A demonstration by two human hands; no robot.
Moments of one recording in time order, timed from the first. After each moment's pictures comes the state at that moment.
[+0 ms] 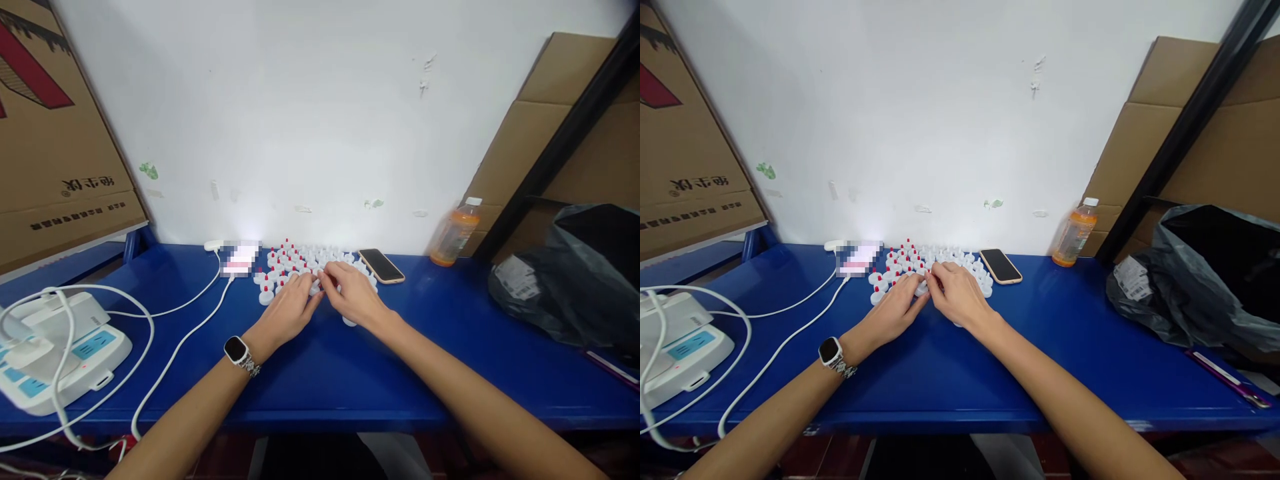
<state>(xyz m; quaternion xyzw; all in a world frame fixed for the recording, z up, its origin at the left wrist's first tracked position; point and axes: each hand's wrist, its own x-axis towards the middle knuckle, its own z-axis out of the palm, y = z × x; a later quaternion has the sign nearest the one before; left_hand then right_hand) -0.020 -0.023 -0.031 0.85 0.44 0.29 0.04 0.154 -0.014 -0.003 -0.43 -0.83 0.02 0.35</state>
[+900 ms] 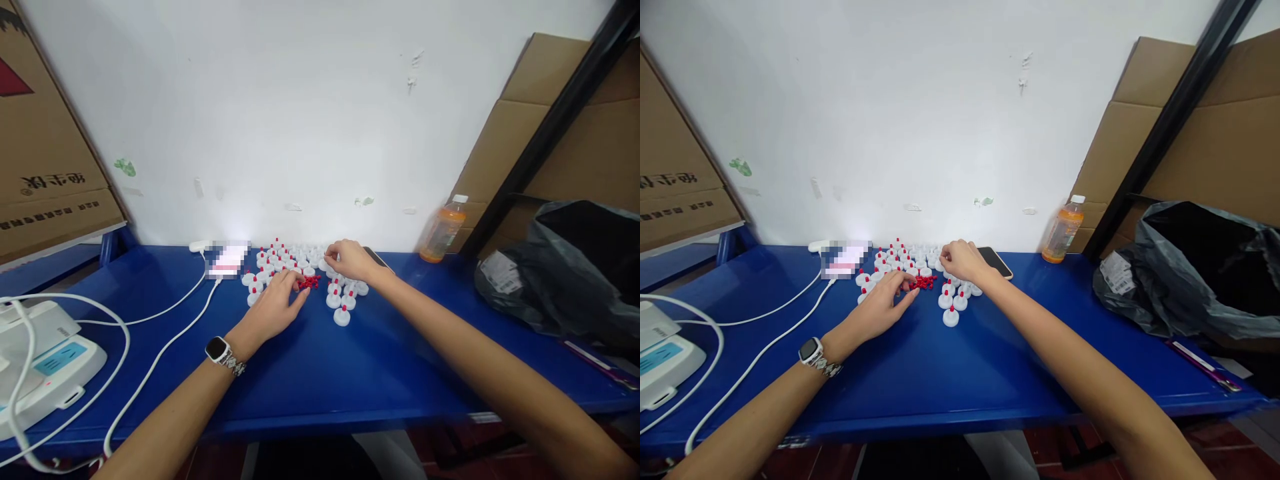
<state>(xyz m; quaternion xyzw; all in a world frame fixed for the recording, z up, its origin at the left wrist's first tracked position) -0.028 -0.006 -0.035 0.82 0.45 0.33 0.11 0.192 0.067 0.020 -0.52 -0.84 -0.02 0.17</state>
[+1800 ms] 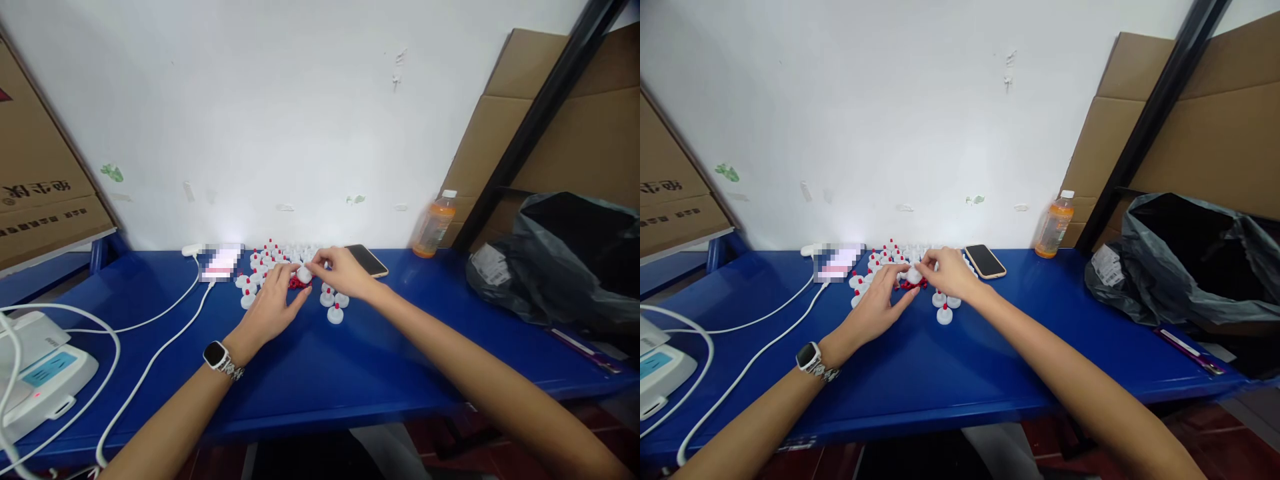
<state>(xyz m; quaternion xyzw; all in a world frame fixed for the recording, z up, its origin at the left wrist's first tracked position) -0.016 -0.014 -0.029 0.82 0.43 0.37 0.06 0.177 0.017 0.023 -0.46 -0.82 0.10 0.32</state>
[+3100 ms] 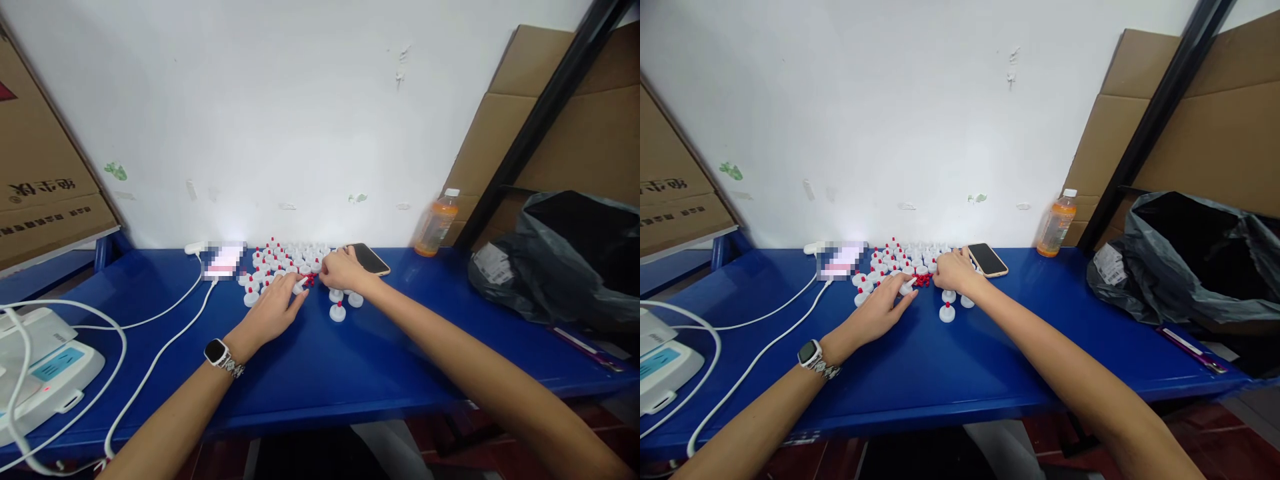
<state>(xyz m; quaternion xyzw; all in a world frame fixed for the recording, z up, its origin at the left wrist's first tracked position) -0.024 -0.011 -0.039 0.84 0.44 0.30 0.09 0.173 0.040 0.012 -0.57 -0.82 -0.03 0.07</state>
